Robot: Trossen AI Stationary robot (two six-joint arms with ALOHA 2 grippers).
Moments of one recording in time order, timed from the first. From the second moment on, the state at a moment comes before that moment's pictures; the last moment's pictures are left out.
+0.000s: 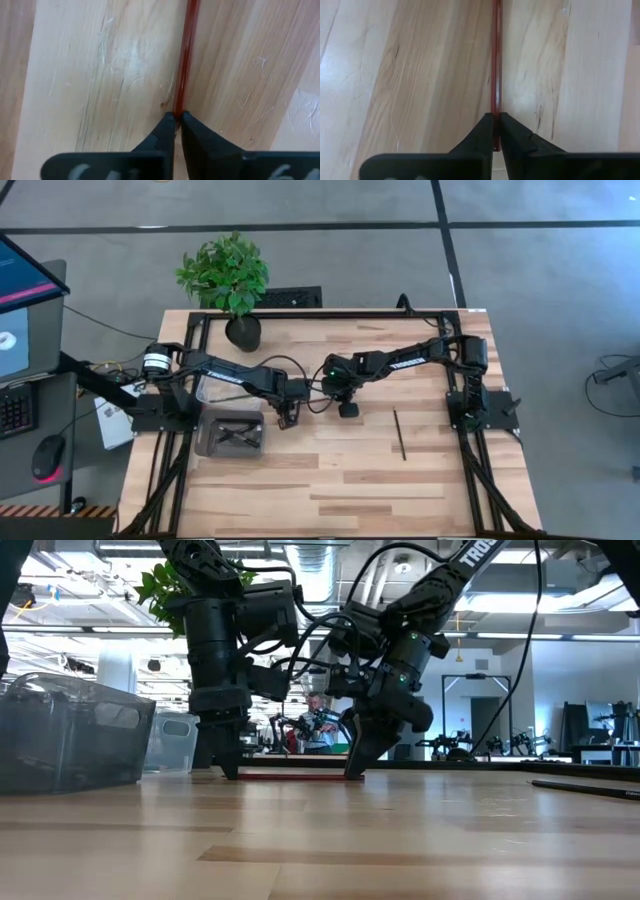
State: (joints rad) left arm 0.05 1.82 1.03 -0.61 -0.09 -0.24; right arm -0.16 2.00 1.14 -0.32 -0.18 -0.39
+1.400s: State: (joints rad) left arm 0.05 1.82 1.06 -0.61 -0.10 -0.20; right arm -0.17 1.94 1.13 -0.32 -0.16 -0.44
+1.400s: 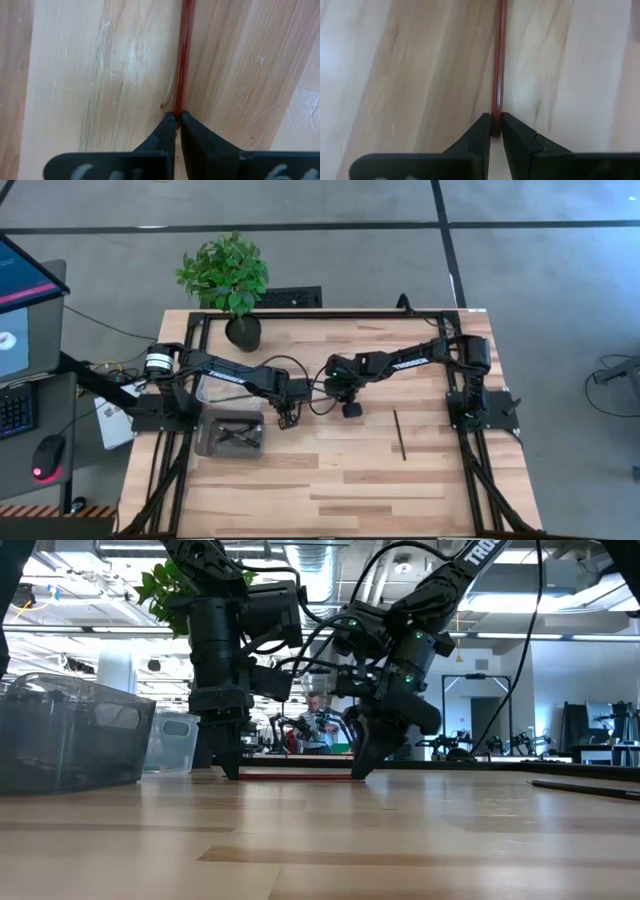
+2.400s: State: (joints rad) left arm 0.05 1.67 1.08 -0.69 -0.31 -0.27; right arm -0.25 1.87 1.14 -0.52 -0.18 -0.40
